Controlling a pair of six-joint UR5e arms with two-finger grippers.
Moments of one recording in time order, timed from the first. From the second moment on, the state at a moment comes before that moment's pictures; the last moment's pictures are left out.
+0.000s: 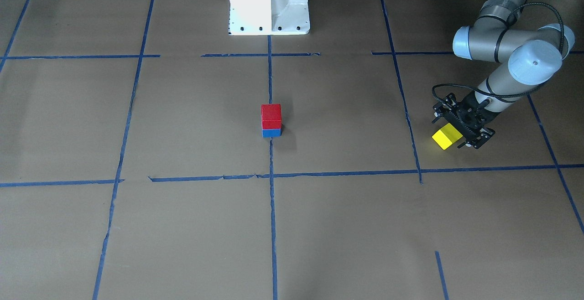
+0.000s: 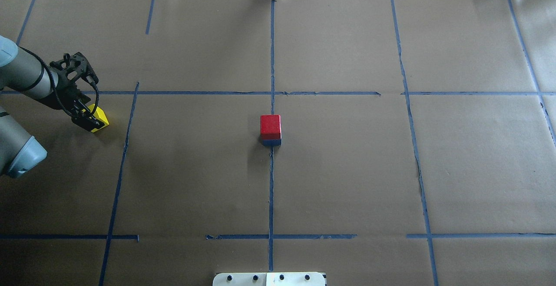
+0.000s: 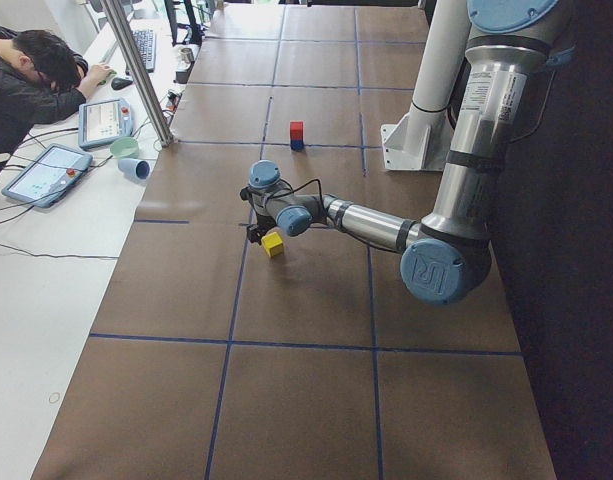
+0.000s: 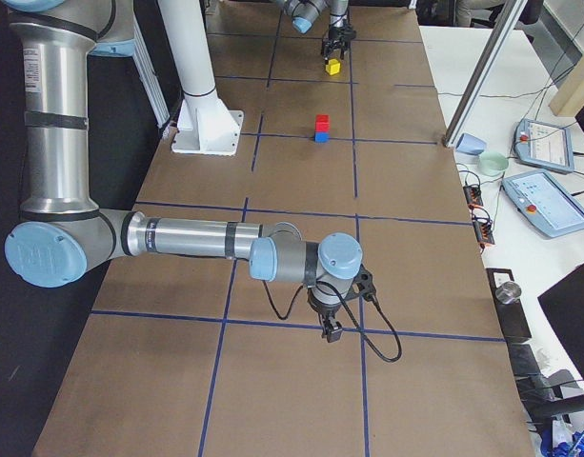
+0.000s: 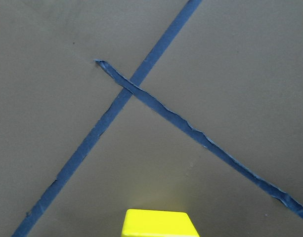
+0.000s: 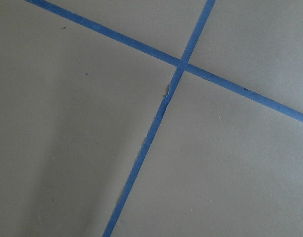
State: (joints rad) left arm -0.92 -1.76 -1.56 -2.07 -2.19 0.04; right arm 1.54 -1.62 1.60 -1.60 2.32 -0.42
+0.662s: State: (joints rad) left arm -0.90 -1.76 -1.52 -2.08 -2.15 0.03; right arm 1.54 -1.62 1.60 -1.60 2.32 -0.42
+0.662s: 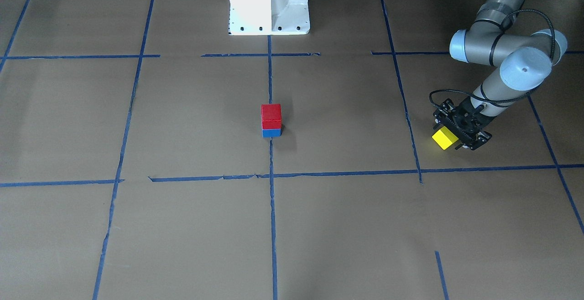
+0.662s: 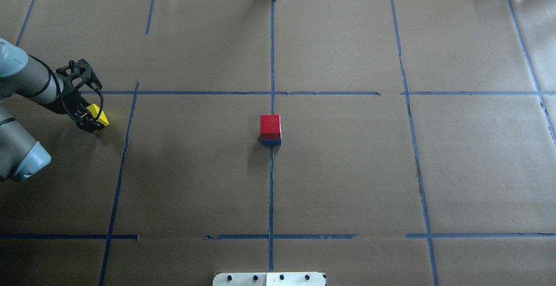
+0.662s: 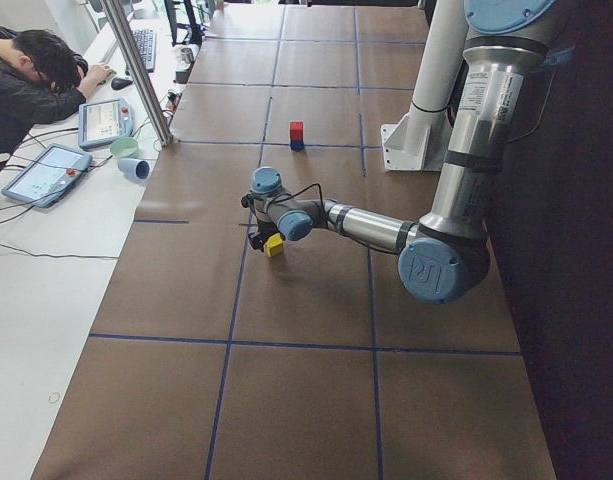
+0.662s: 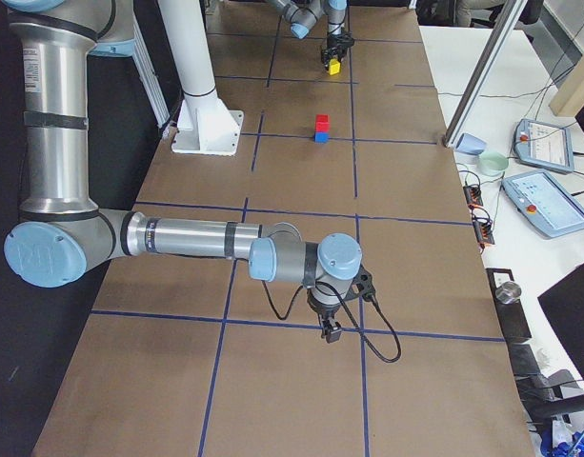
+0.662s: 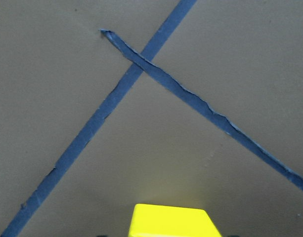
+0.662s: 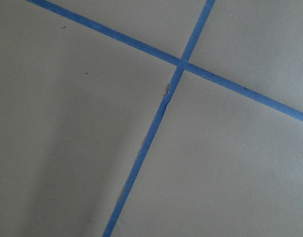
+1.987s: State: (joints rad) left arm -0.77 -2.07 -1.87 -1.44 -2.02 -0.69; right arm 1.54 -1.62 1.60 -1.60 2.32 -0.41
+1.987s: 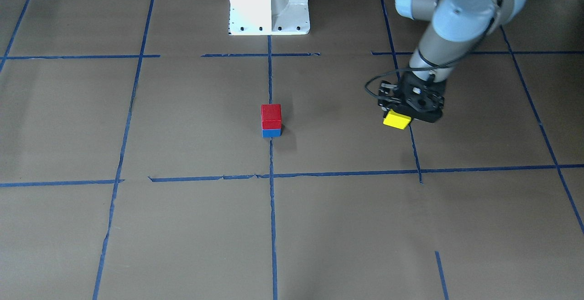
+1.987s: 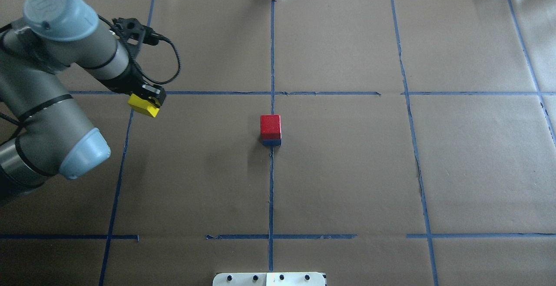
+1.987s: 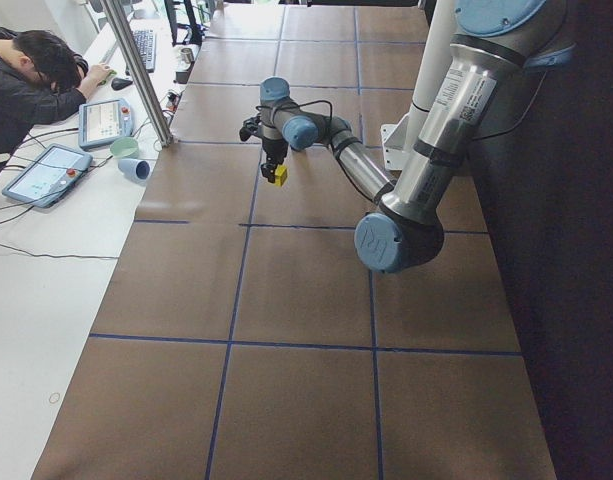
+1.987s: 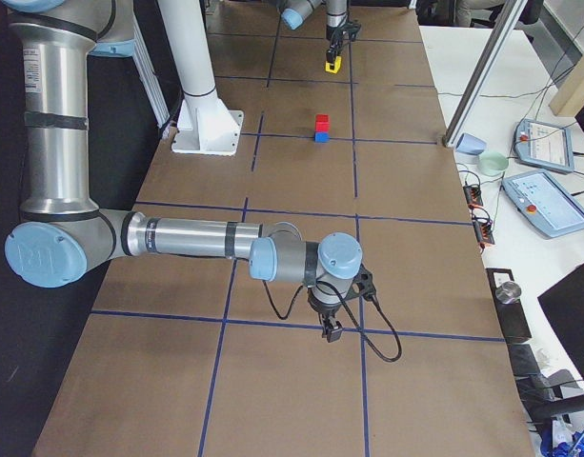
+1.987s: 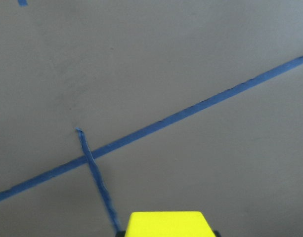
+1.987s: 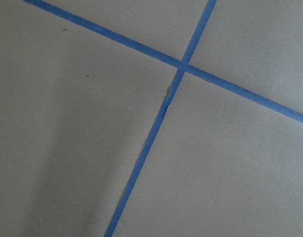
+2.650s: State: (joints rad) left arm -0.58 -2.38 -1.73 -1.34 -1.91 -1.06; right arm 1.54 -1.62 1.60 -1.60 2.32 -0.41
